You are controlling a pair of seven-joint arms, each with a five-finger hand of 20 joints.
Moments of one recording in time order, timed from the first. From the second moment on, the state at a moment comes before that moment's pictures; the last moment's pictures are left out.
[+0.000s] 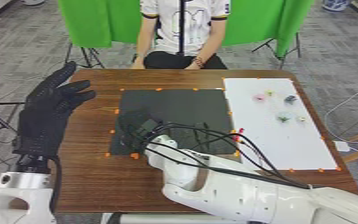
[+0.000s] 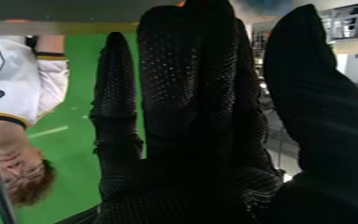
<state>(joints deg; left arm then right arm) 130.4 -48.0 -96.9 -136.3 44.4 18.3 22.8 -51.6 -73.8 12.3 -90.0 -135.3 4.0 31.8</state>
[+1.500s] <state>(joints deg) 146.6 -51.4 -104.4 -139.1 46.0 23.0 21.9 -103.5 -67.4 88.6 -120.6 -50.5 -3.4 10.0</state>
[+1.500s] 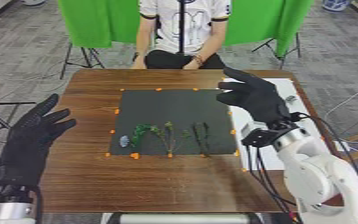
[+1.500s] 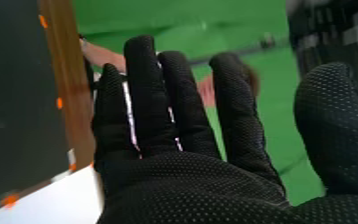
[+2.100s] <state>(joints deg) 147.2 -52.3 -103.7 -139.1 46.4 22.7 21.1 -116.4 -68.4 94.5 -122.2 -45.4 -0.6 8.0</state>
